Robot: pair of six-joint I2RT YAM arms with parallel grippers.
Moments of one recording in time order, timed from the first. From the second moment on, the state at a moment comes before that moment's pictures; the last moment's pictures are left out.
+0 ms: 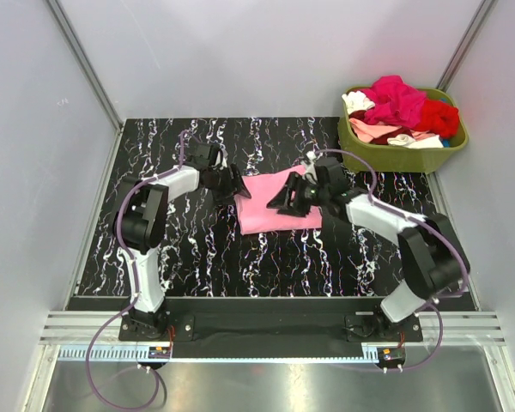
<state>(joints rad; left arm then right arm) -0.30 2.00 1.32 -0.34 0.42 -0.61 0.46 1.56 0.92 -0.01 -0.53 0.83</state>
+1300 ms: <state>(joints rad) -0.27 1.94 1.33 -0.45 0.38 -0.53 0.50 1.78 1.30 0.13 -0.74 0.99</state>
